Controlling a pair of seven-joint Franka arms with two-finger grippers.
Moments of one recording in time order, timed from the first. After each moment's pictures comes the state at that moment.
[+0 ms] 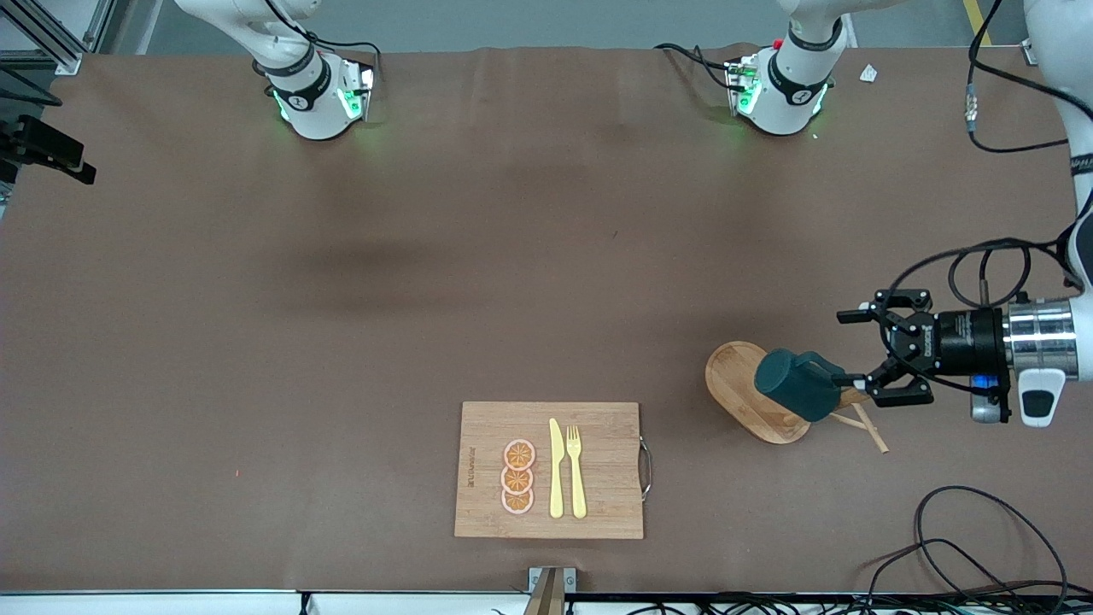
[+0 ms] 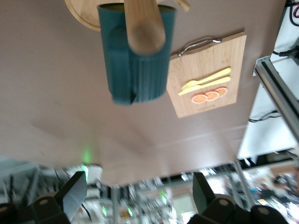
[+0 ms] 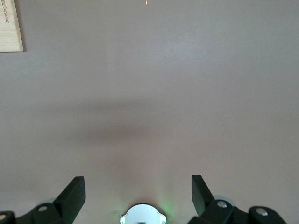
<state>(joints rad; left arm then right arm) 0.11 0.49 -0.10 -1.28 -0.74 1.55 -1.05 -0.04 -0.05 -0.05 -1.50 0.00 1.35 -0.06</state>
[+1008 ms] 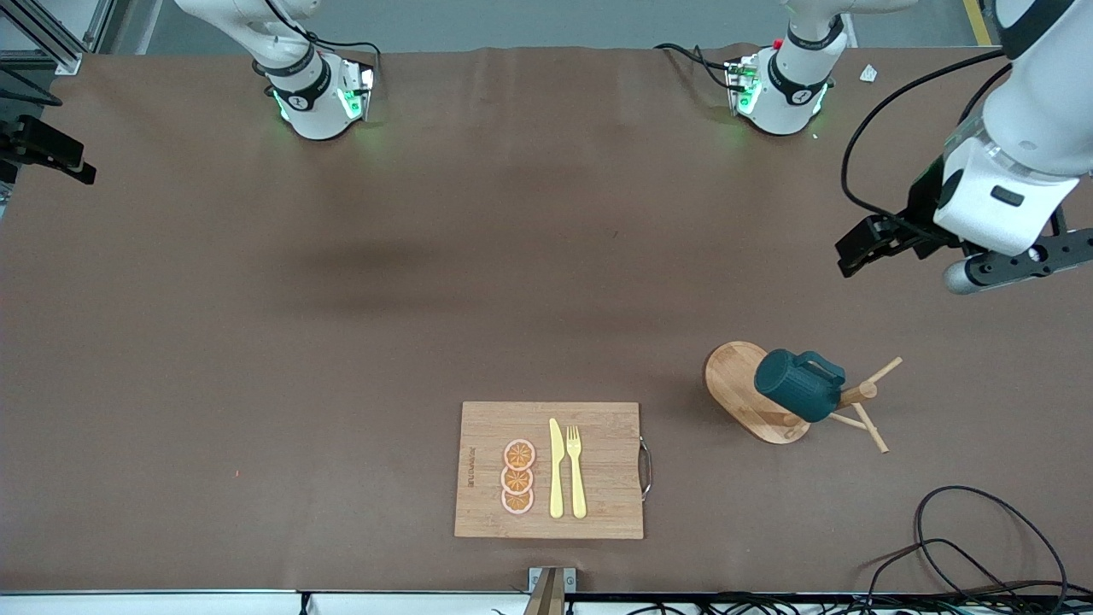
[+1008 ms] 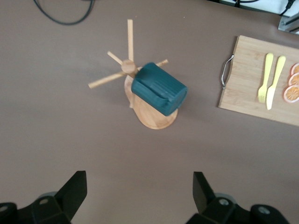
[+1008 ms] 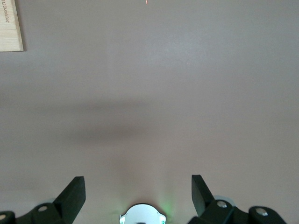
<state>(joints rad) -0.05 0.18 -0.22 -1.29 0.06 1.53 -0.43 -0.04 -0.05 -0.05 -1.50 0.00 1.35 -0.06</state>
